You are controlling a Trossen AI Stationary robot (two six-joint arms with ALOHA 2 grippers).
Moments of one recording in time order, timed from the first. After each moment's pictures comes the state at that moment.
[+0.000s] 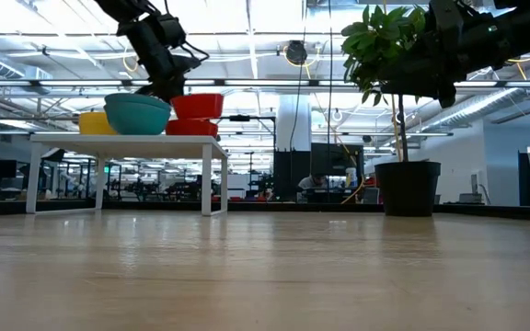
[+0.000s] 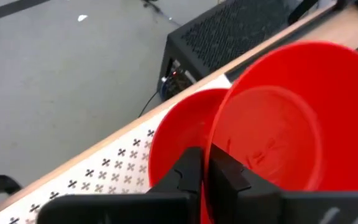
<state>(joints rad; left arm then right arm) 0.96 1.57 1.53 -0.88 0.18 -0.11 0.10 0.71 0.35 0.13 0.52 0.40</state>
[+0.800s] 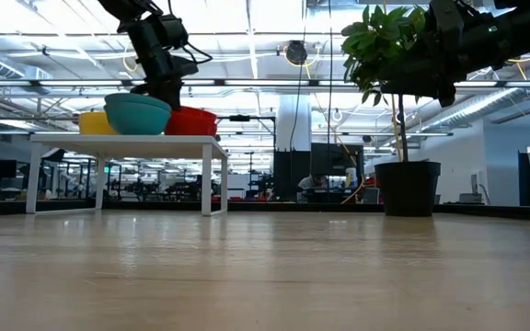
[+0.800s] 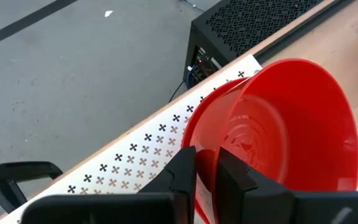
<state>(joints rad) 0.93 1.57 1.53 -0.93 0.05 -0.06 0.10 0.71 0.35 0.13 0.52 0.38</state>
